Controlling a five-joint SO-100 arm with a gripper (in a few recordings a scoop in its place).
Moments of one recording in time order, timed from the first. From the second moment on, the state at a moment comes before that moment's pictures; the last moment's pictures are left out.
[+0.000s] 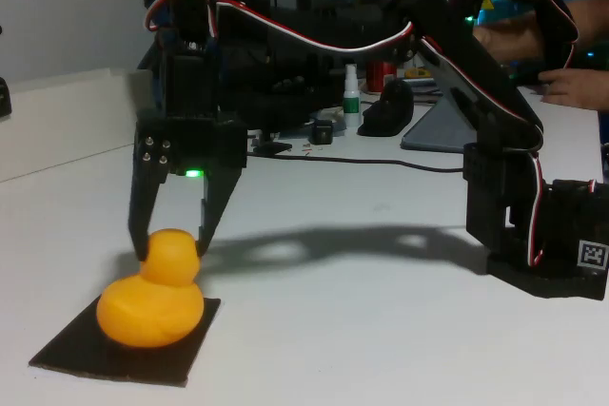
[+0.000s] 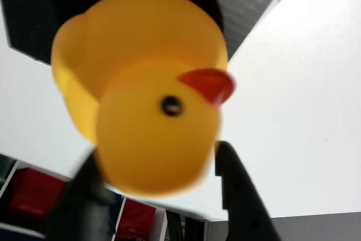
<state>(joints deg) -42.0 50.3 37.6 88.7 -10.7</state>
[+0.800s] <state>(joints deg) -42.0 63.5 37.6 103.4 -11.6</state>
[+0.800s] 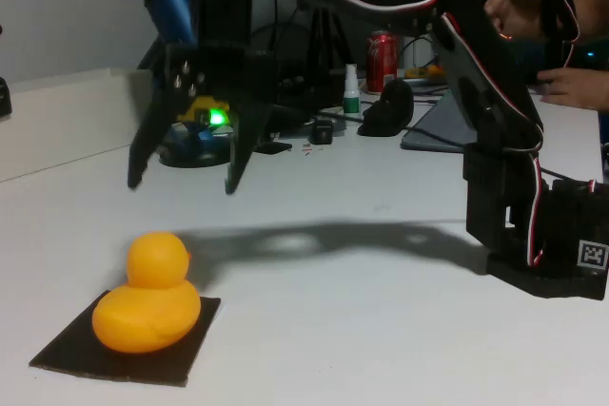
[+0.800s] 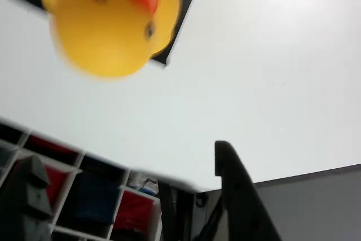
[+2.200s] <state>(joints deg) -2.2 122.3 76.0 91.1 -7.4</state>
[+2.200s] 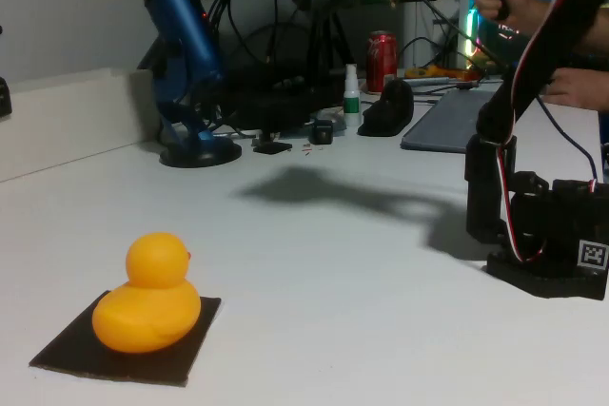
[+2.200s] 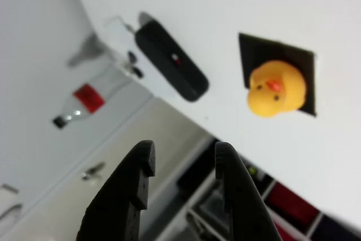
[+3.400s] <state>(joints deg) -0.7 167.2 158.8 50.7 -7.2</state>
